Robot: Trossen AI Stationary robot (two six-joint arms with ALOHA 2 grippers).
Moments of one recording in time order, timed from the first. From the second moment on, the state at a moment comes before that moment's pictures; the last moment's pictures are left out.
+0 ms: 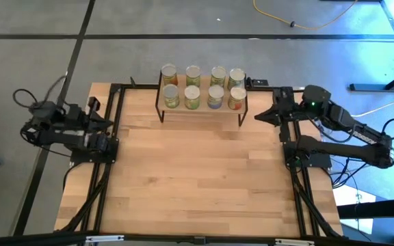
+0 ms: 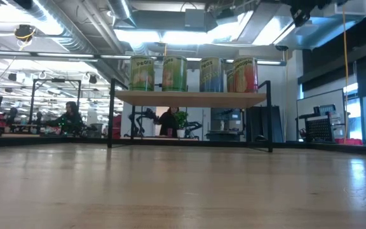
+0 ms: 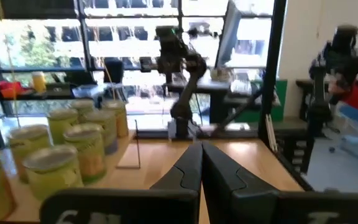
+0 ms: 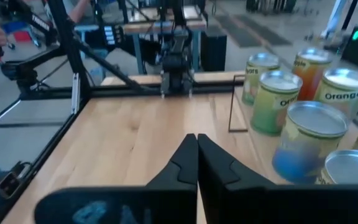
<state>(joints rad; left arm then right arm) -0.09 0.00 0.72 -0.62 -0.09 -0.01 -0.43 0.63 0.81 -0.41 -0.46 -0.06</state>
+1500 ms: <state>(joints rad) -0.09 0.00 0.01 0.22 -0.16 0.12 -0.43 0.32 0.21 0.00 -0.46 0.06</state>
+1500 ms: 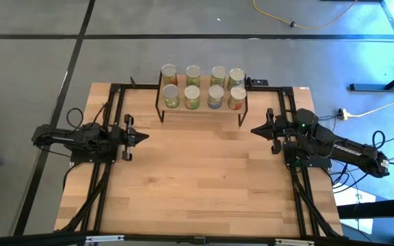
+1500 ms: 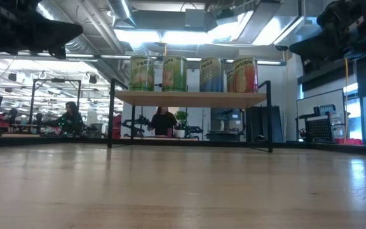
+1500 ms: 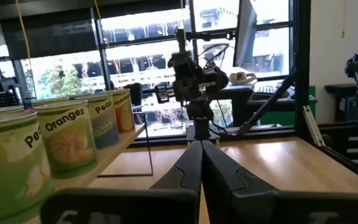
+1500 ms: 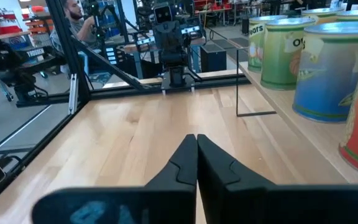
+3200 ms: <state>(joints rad) -0.07 0.01 0.01 0.01 -0.03 0.06 -0.43 0.30 0.01 0.18 -0.39 0.10</state>
